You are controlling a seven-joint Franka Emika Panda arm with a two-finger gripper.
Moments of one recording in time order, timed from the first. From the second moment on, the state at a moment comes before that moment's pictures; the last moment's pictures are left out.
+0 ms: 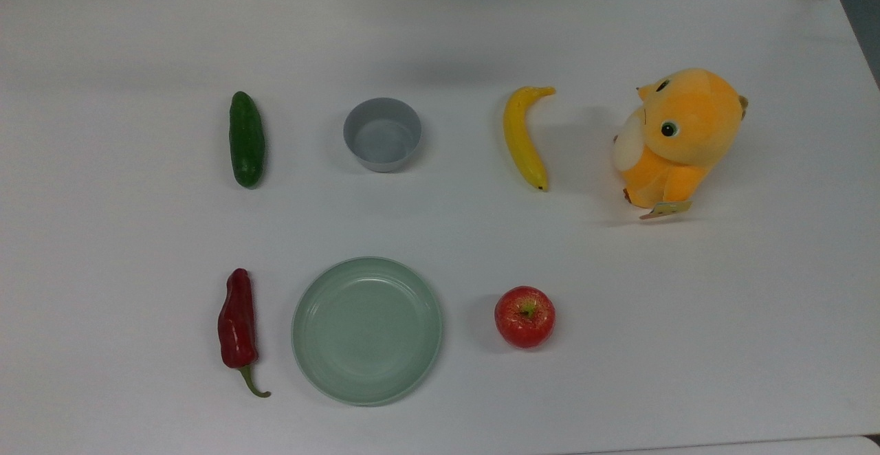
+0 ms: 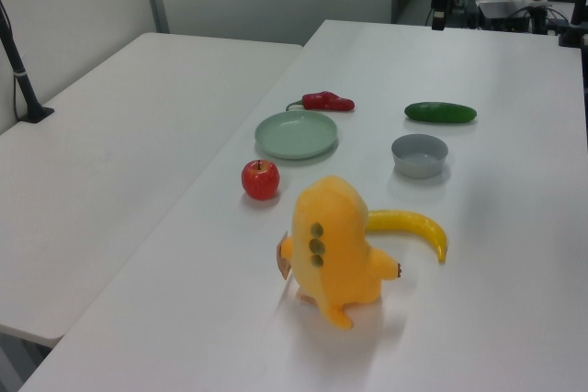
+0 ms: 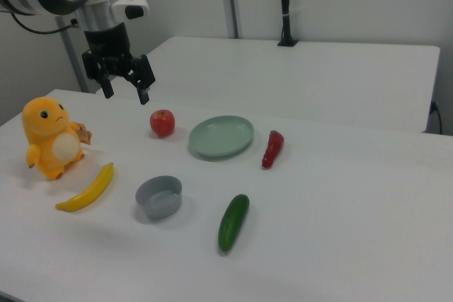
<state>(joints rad) 0.05 0.00 0.01 -1.61 0.02 1.65 -0.04</state>
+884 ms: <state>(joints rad) 0.04 0.00 0.01 -1.61 0.02 1.65 -0.04</state>
